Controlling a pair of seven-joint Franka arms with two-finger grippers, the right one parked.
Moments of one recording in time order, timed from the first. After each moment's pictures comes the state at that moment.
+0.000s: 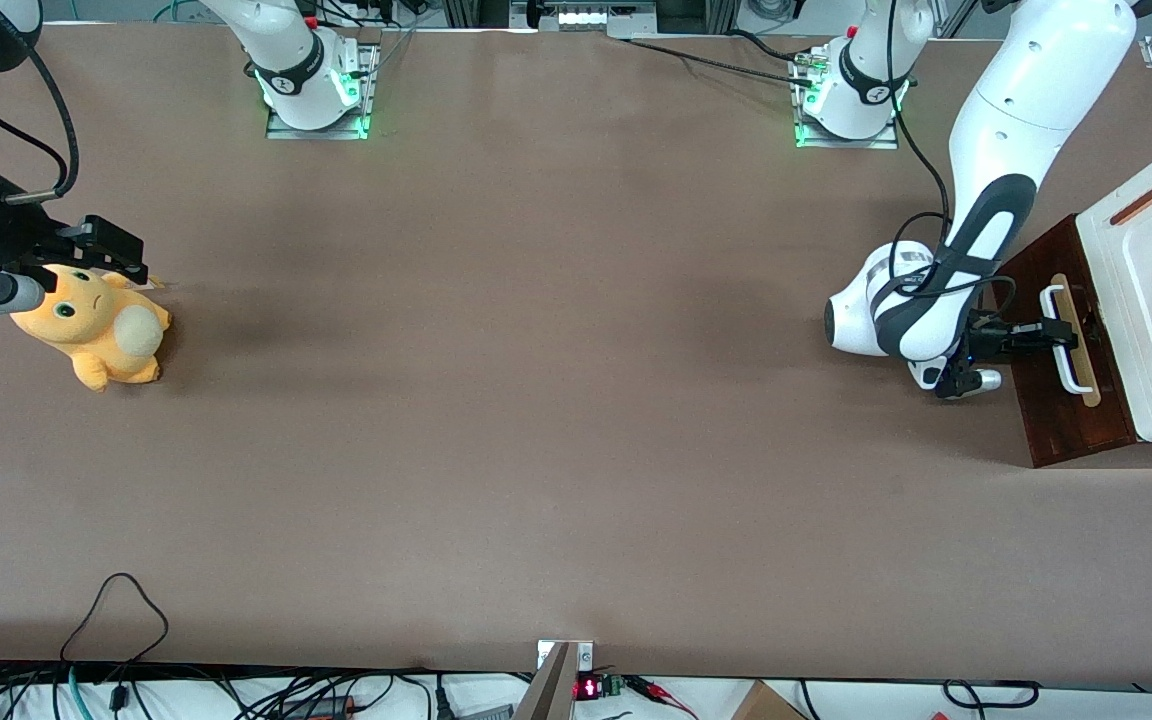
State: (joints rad) arm 0.07 0.64 -0.22 -2.10 1.59 1.42 -1.03
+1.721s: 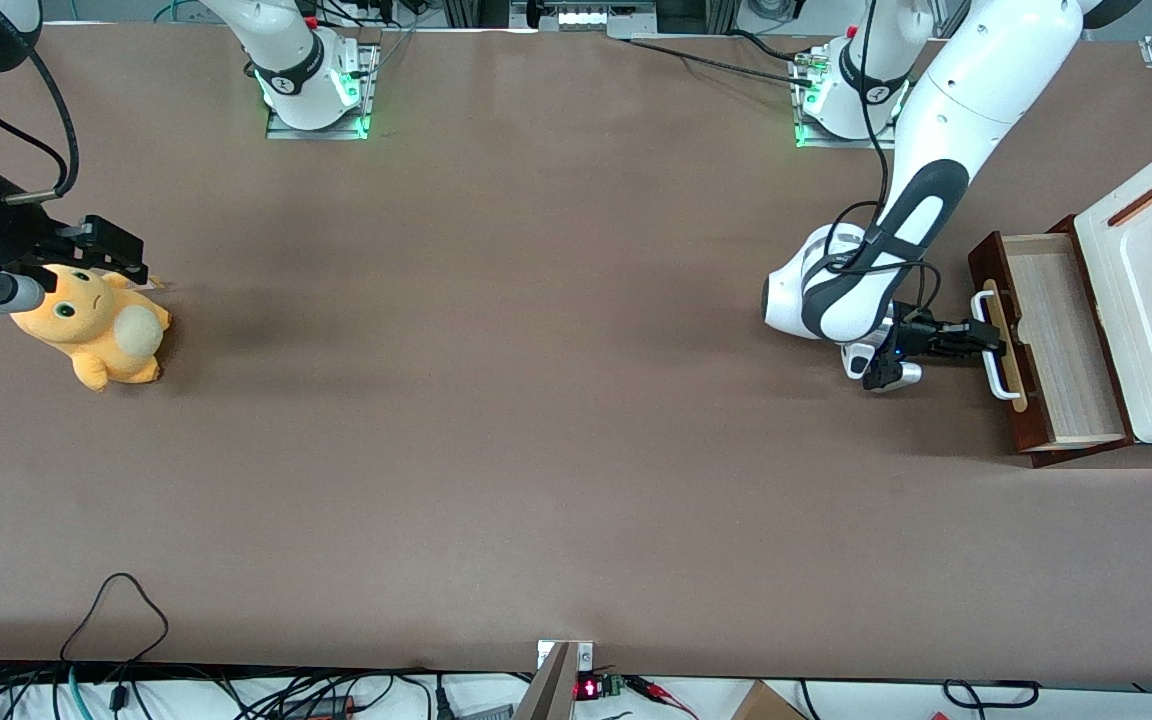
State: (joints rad) arm -0.02 0.64 -0.33 -2.10 1.55 1.39 -1.03
